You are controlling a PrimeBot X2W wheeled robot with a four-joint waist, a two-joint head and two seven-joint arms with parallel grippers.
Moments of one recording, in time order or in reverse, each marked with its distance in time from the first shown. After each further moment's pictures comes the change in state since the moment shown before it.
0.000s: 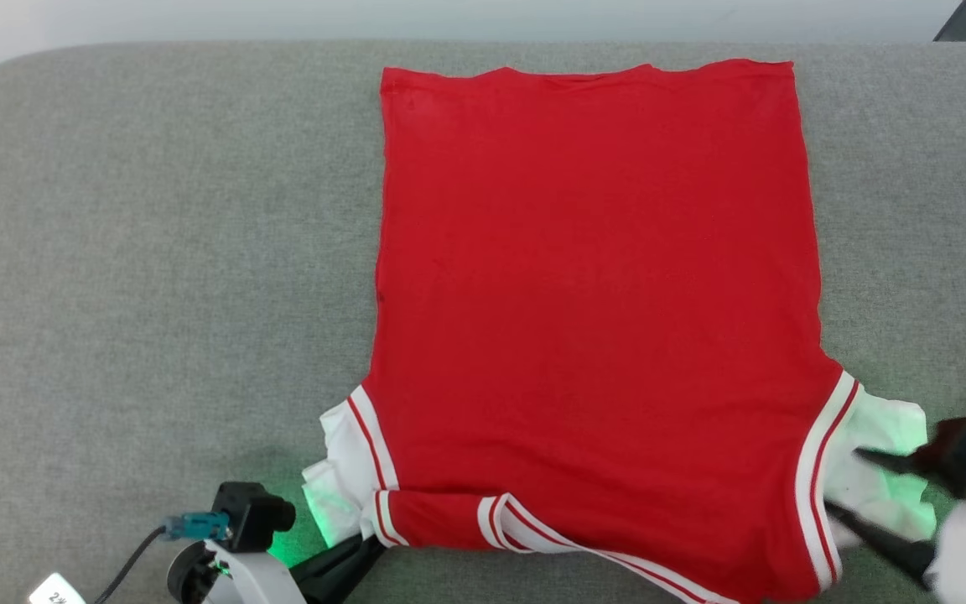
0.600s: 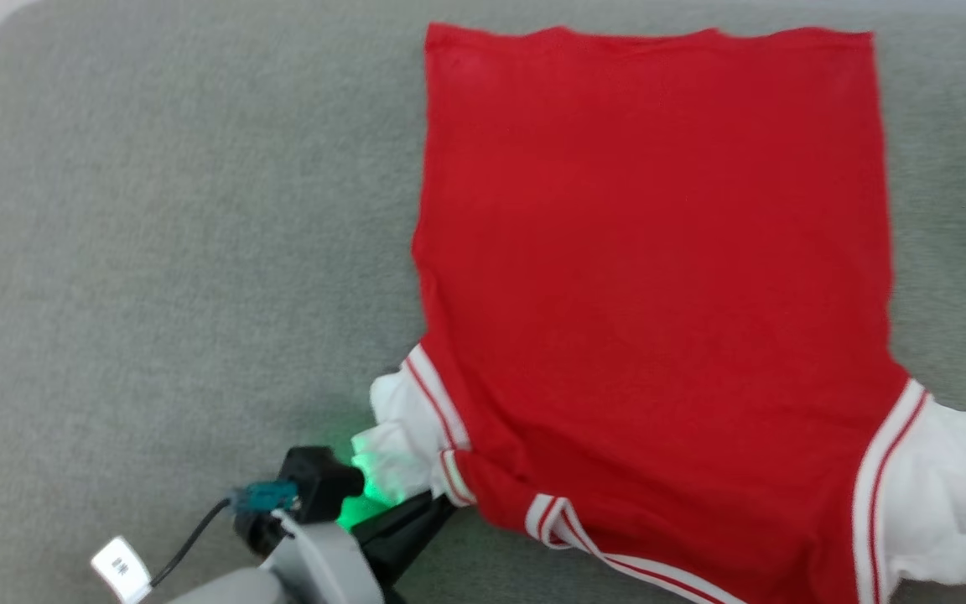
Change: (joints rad) left arm -0.063 -0.065 0.015 -0.083 0.116 0.033 -0.011; right arm -0.279 -0.020 -0.410 0.120 0.143 0.000 0.361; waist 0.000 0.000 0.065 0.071
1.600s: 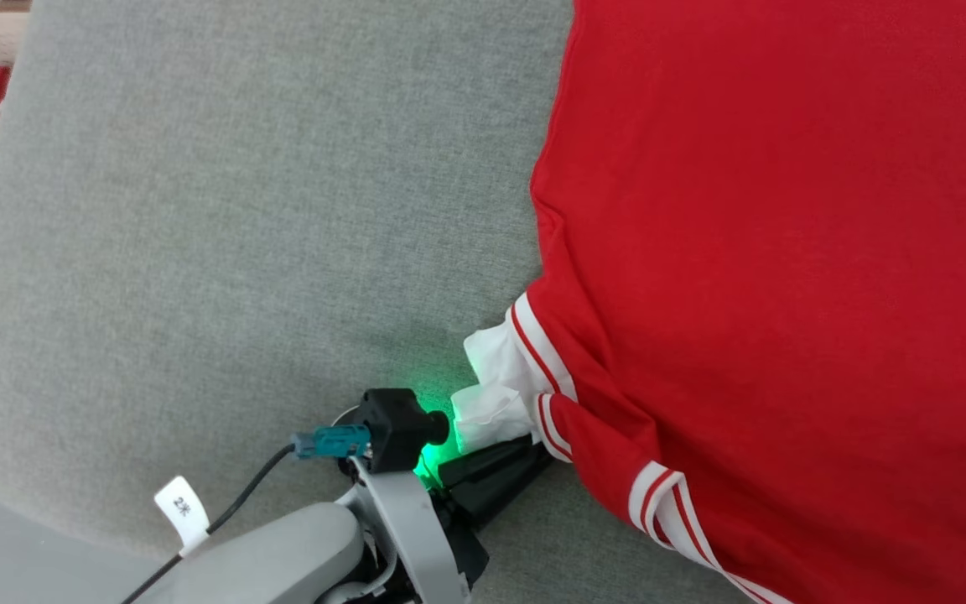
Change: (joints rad) left arm -0.162 -0.120 -0.034 -0.009 0.037 -0.049 -0.032; right arm -0.597 0.391 0.021 0.784 -0.228 -0.001 0.343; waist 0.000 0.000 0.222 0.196
